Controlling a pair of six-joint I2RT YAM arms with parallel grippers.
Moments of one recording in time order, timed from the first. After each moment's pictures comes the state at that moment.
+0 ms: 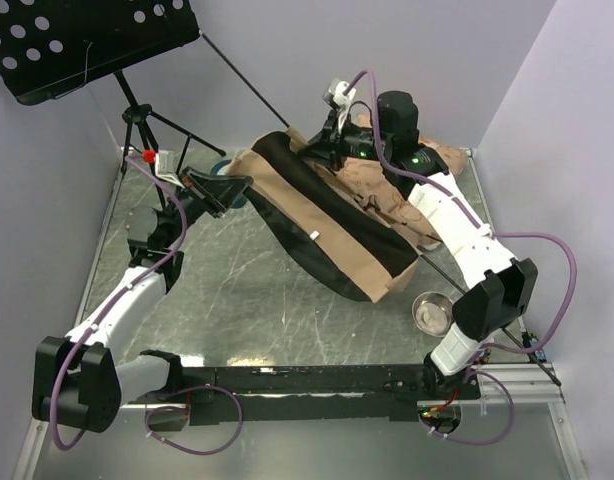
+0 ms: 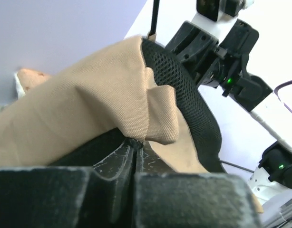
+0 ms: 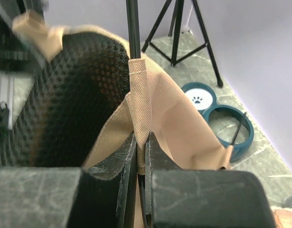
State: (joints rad) left arm -0.21 1.14 0.70 0.93 0.60 -0.94; right arm 0.43 1.64 1.76 -0.27 -0.78 -0.12
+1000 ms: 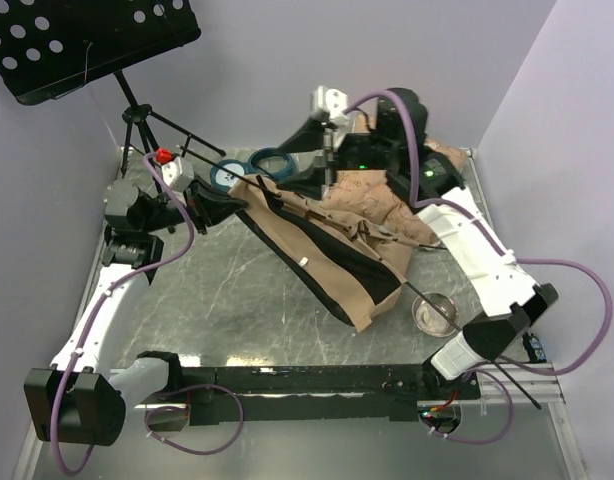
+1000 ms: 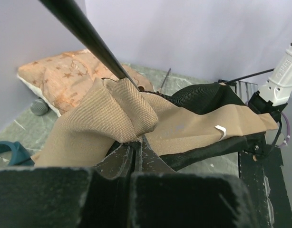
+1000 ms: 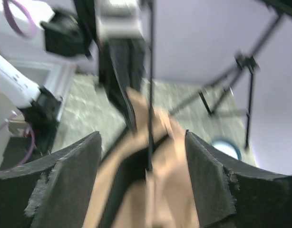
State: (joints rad) left arm -0.08 1.06 0.89 0.42 1.15 -0.26; right arm 0.57 1.52 1.87 -0.43 -0.93 -0.27
